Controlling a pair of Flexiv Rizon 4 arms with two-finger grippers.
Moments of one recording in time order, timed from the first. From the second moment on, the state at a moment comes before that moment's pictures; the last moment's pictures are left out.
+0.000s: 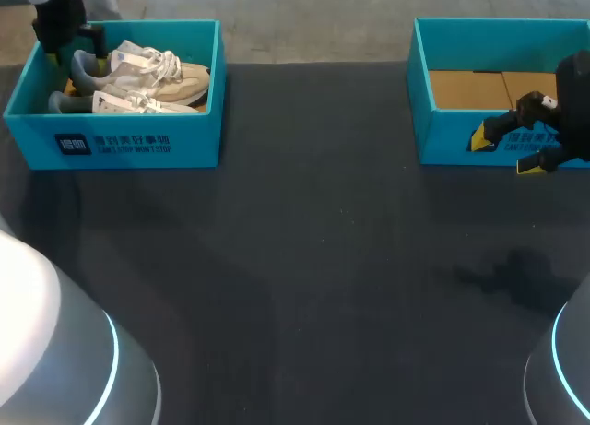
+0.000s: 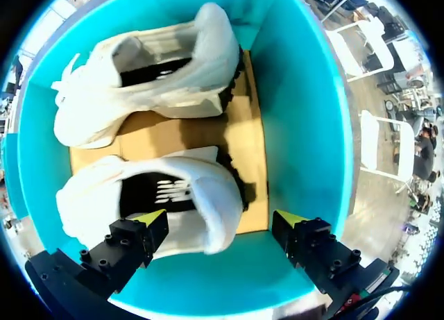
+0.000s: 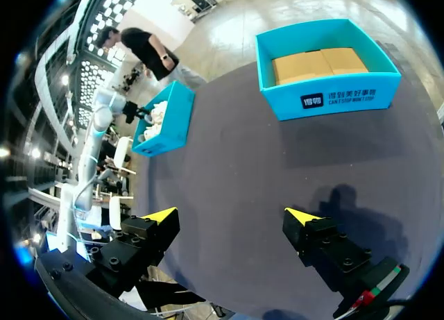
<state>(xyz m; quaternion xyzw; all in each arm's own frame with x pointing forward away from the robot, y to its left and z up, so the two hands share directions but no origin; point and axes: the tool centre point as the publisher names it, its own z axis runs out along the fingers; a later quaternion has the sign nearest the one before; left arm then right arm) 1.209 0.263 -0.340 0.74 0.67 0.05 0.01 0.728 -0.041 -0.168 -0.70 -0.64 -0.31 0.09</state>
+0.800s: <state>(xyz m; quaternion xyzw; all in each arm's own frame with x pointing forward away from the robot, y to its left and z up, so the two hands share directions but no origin) 1.167 0.258 -0.242 0.71 0.70 0.06 0.01 0.728 -0.041 -0.168 -0.70 -0.64 -0.31 0.09</state>
